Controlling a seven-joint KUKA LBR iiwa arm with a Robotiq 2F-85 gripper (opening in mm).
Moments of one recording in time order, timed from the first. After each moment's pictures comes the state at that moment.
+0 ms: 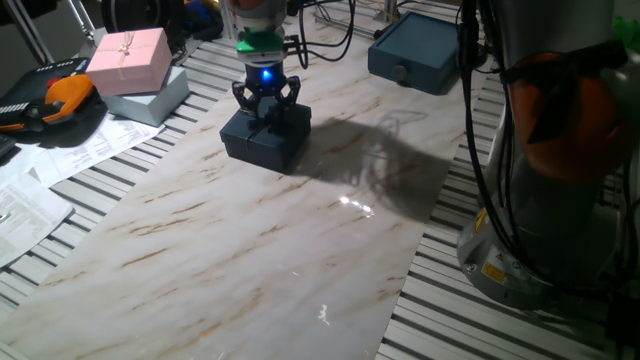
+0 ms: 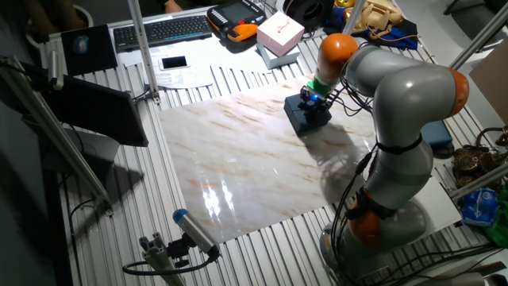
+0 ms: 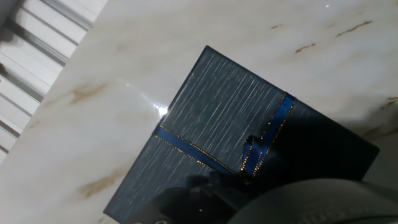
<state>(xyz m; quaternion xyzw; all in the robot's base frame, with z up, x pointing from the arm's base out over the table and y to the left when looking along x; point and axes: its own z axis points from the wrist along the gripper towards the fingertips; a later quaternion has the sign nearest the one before) 0.561 -0.074 0.092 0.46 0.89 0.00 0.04</state>
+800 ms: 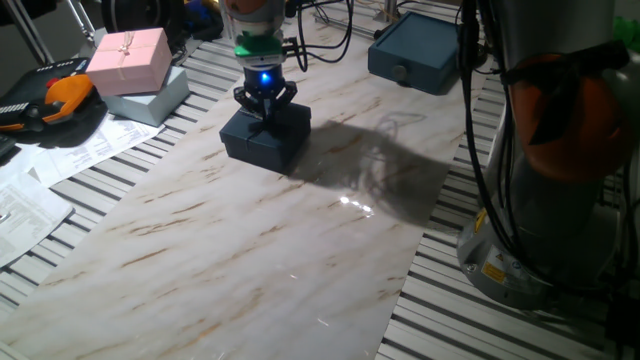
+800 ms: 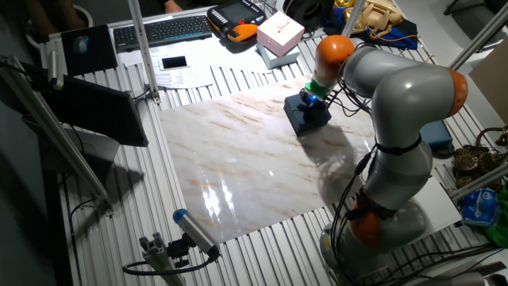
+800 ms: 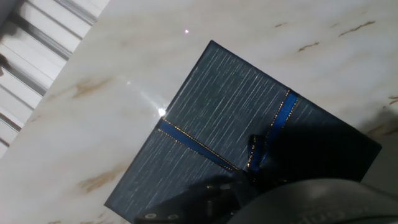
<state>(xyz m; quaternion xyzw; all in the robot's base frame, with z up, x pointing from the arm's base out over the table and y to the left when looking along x) 0.559 -0.068 0.090 0.45 0.89 0.00 0.05</state>
